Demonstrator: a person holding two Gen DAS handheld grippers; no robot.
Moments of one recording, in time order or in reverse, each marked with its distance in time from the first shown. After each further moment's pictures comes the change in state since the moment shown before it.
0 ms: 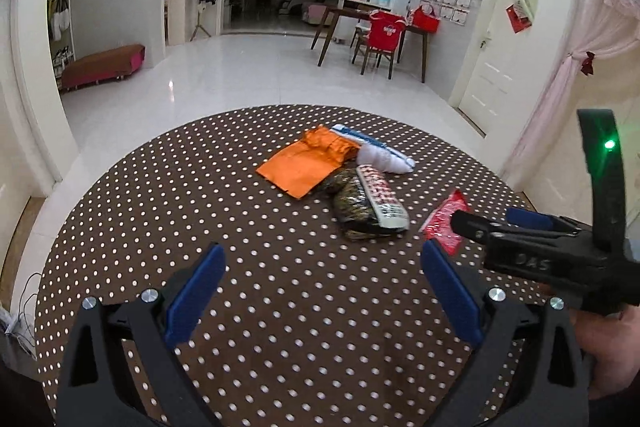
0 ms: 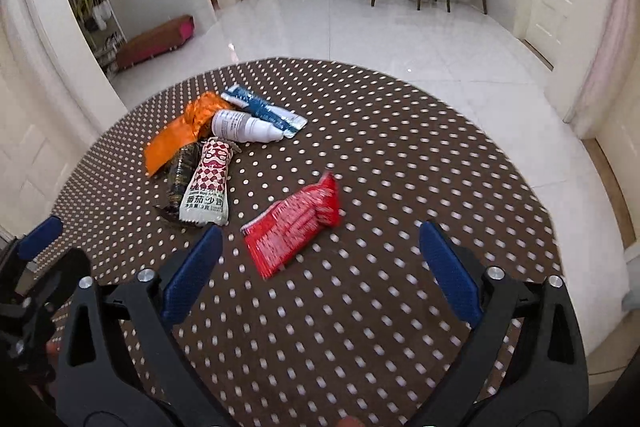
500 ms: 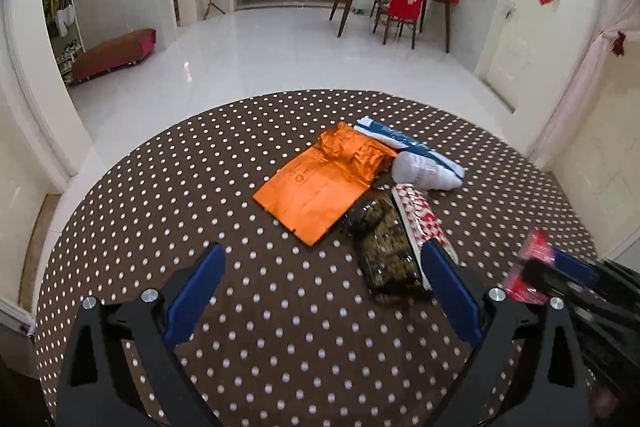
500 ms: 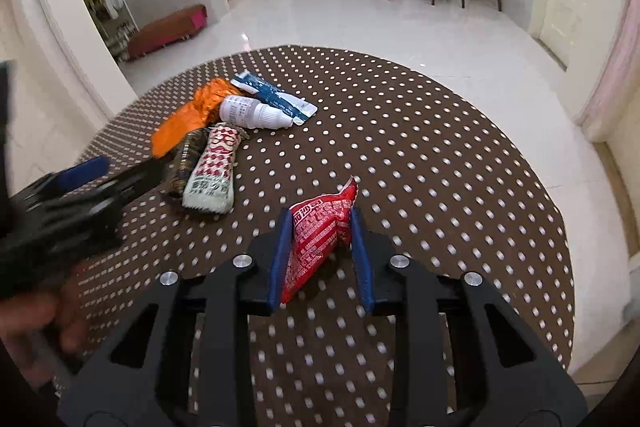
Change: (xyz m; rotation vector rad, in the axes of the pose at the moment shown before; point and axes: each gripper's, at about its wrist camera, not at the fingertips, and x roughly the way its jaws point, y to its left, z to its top) left arm 0.072 -0.008 0.035 0.019 0.116 0.101; right arm -0.010 -0.016 -0.007 -0.010 0.018 0.066
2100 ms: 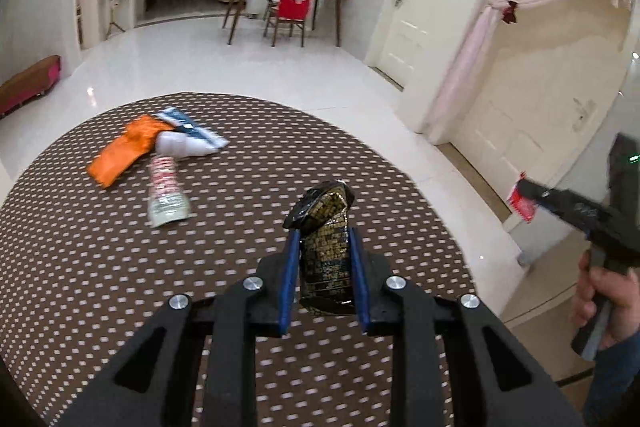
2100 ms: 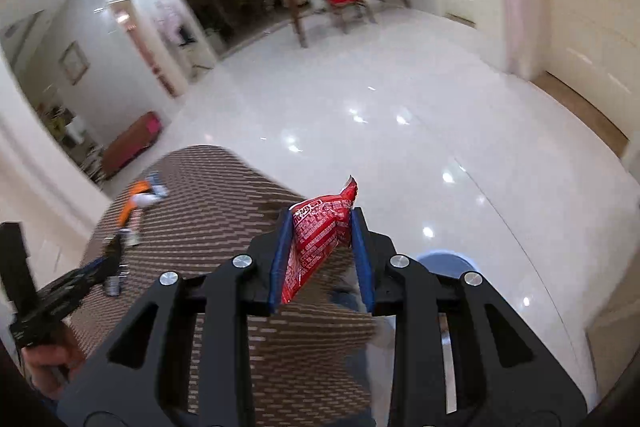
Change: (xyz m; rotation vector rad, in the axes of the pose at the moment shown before) left arm -0.079 -0.140 -0.052 0.172 -0.021 -0.360; right arm -0.142 -0.219 -0.069 0.400 -0.193 -0.083
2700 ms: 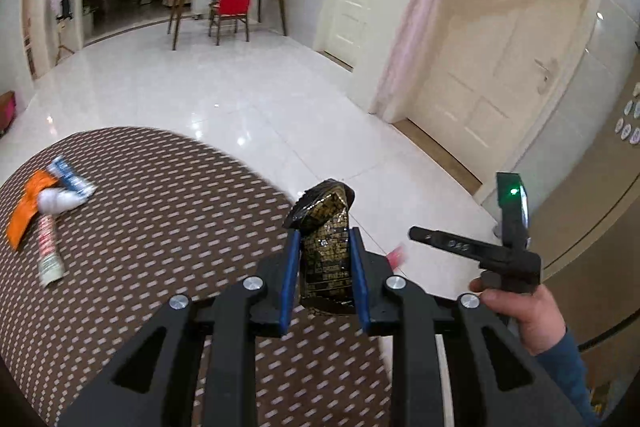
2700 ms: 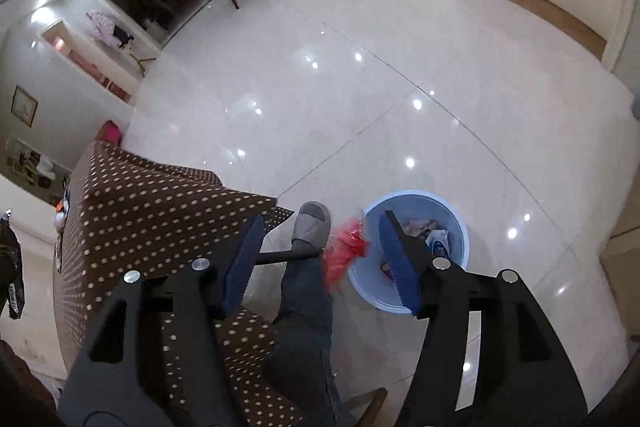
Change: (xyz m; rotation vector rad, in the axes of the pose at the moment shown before) left arm 0.057 -0.111 0.027 0.147 0.056 -0.116; right arm 0.095 -0.114 -0.027 0.234 0.182 -0.068
